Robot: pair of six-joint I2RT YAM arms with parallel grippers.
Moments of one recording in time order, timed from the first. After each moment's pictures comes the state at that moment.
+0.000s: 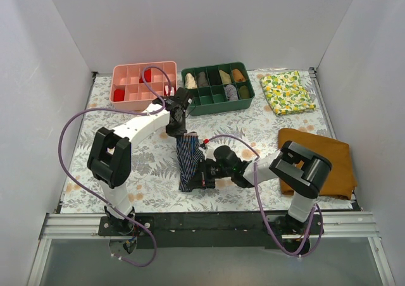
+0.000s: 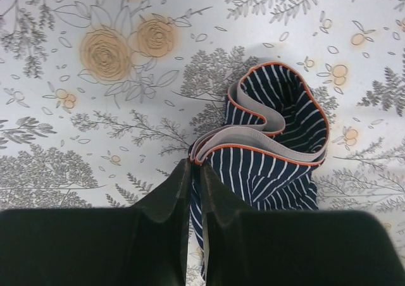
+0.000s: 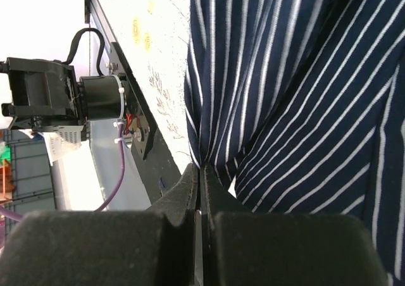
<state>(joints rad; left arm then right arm) -0.55 1.81 1.44 -0.84 -0.23 -0.52 0.99 1.75 0.58 0.68 -0.50 0.96</state>
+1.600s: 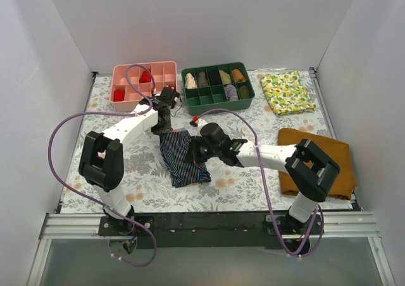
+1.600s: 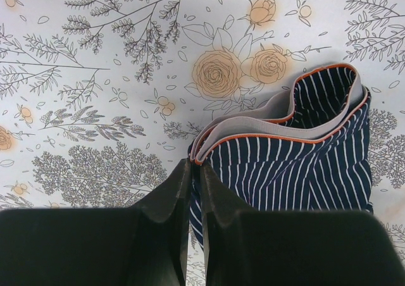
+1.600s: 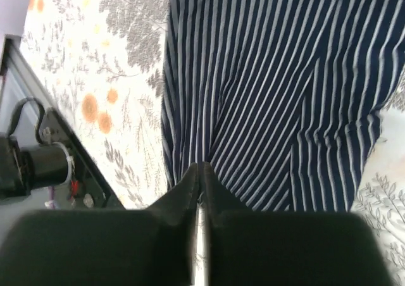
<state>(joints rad) -0.45 1.74 1.36 -0.84 -0.38 -0.50 0.97 1.67 0.94 0.15 -0.23 0.64</state>
